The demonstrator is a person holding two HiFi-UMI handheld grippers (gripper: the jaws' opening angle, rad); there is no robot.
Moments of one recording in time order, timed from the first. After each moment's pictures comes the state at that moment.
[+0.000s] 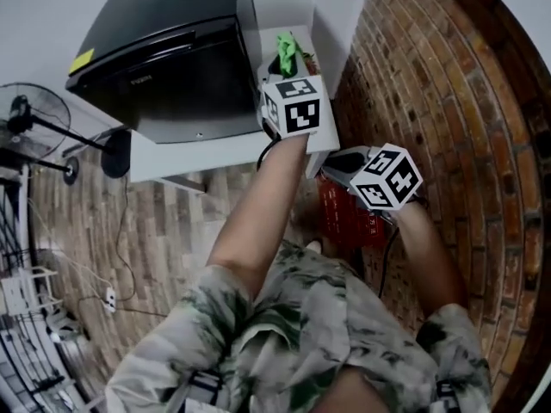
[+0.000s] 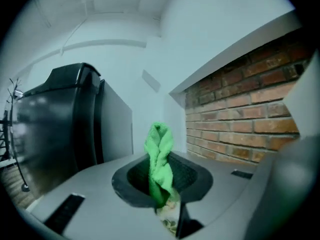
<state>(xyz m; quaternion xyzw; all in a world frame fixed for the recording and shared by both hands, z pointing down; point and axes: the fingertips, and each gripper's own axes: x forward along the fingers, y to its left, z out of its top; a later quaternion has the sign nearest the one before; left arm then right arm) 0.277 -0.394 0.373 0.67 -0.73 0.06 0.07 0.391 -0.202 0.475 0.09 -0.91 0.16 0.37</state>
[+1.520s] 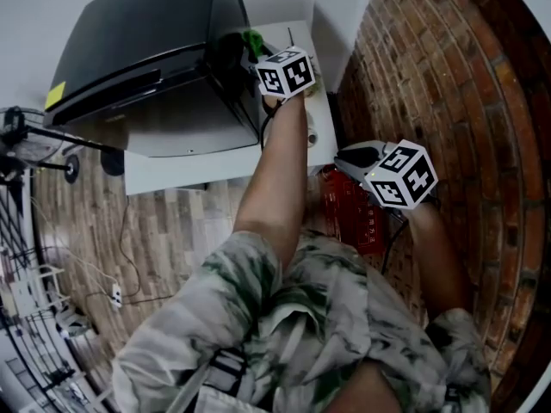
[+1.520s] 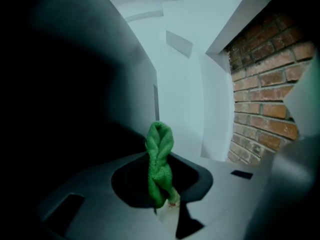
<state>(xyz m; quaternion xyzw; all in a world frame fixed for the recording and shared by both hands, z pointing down) 0.185 -0.525 0.467 0.50 -0.85 0.11 0.15 0.411 -0.301 0.480 0.10 -0.91 0.18 0.37</state>
